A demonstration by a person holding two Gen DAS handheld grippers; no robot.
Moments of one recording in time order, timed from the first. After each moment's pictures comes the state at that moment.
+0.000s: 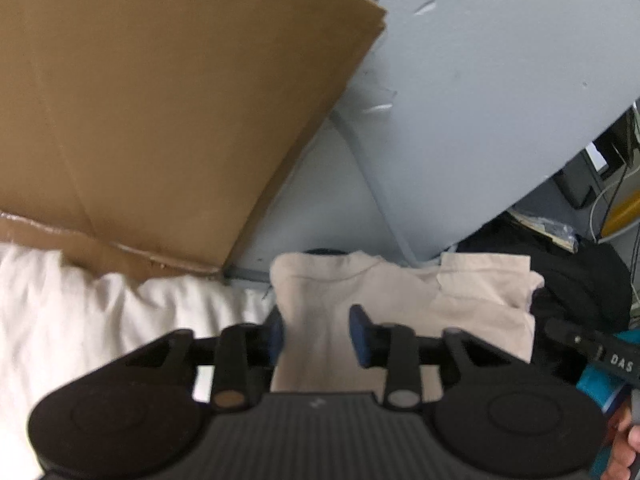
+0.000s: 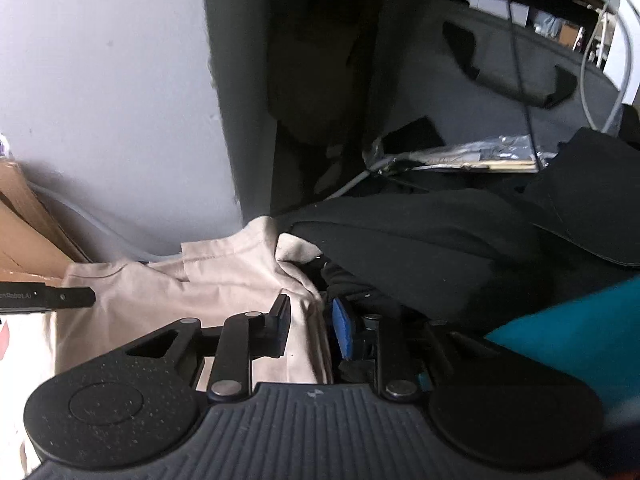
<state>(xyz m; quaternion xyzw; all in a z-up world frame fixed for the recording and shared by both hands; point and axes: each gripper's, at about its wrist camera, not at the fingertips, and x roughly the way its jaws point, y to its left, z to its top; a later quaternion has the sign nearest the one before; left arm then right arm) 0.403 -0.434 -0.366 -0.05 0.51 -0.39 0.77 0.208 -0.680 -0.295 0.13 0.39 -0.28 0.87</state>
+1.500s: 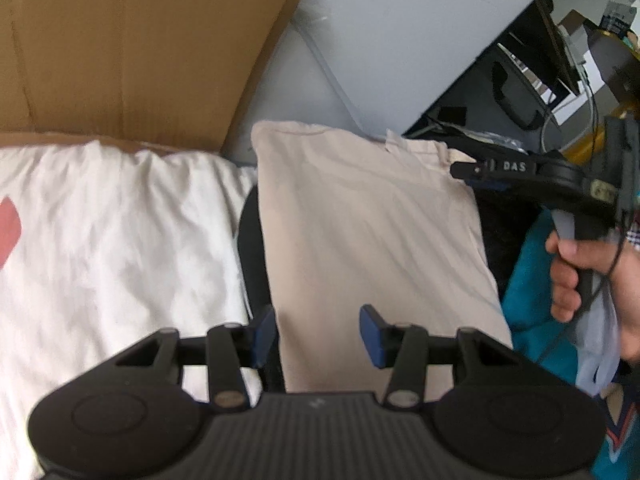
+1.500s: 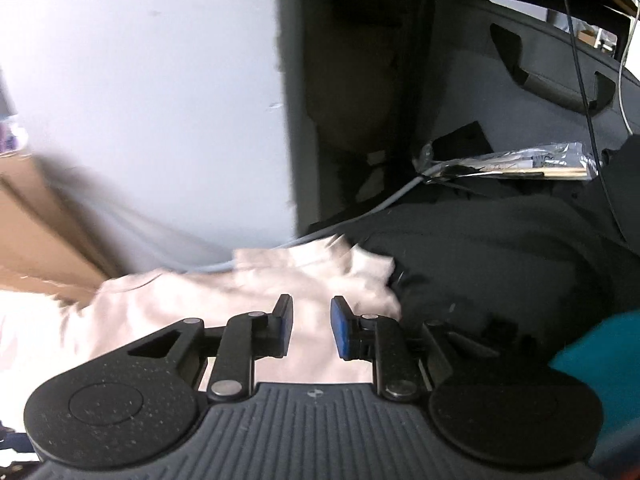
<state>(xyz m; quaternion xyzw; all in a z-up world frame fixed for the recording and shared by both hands) 0.311 -0.356 -0.366 -0.02 0.52 -0.44 0.73 0.231 -0.654 -0.311 0.14 0.38 -0.25 0.88</state>
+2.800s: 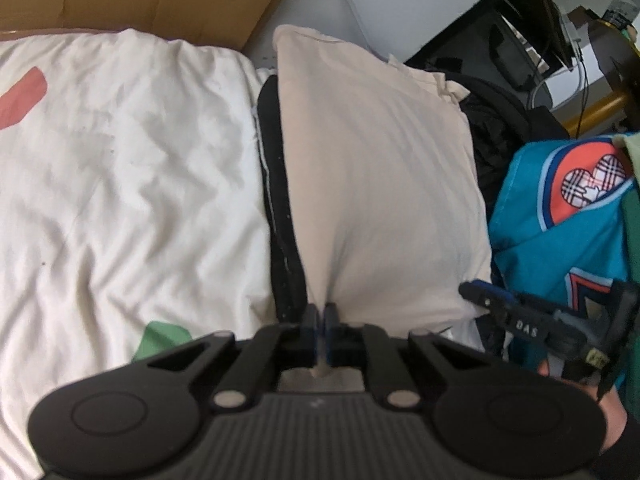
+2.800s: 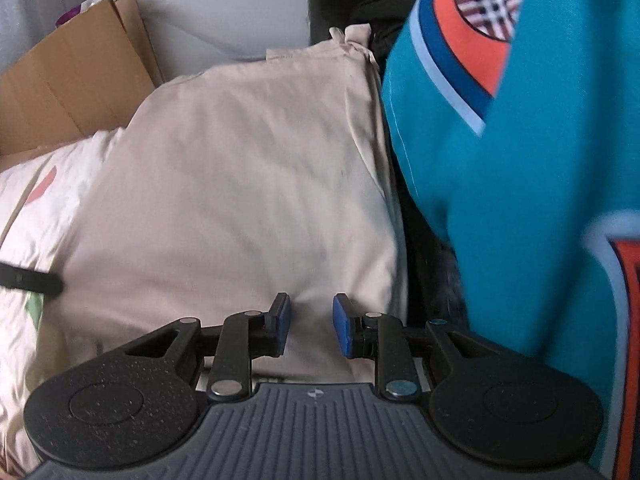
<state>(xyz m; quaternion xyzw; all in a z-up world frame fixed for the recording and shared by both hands) 0.272 -0.306 -0.396 -0.02 0.57 -0.44 0.69 0.072 -0.566 -0.376 0.14 0.43 -0.23 0.86</state>
